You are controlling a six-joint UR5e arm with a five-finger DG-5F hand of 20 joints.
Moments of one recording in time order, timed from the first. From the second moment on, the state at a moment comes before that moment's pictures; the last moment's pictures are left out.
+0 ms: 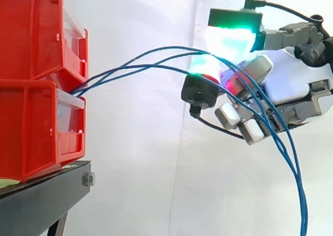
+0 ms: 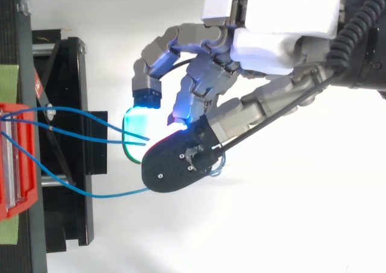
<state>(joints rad) 0.08 -2.21 -1.07 -3.21 -1.38 0.14</state>
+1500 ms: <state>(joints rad) 0.06 -2.21 -1.07 -3.21 -1.38 0.14</state>
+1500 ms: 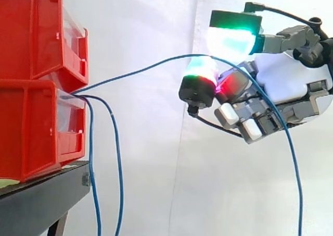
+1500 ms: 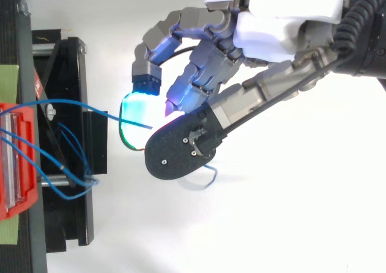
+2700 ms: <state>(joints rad) 0.07 -2.21 -1.07 -3.21 -1.39 0.14</state>
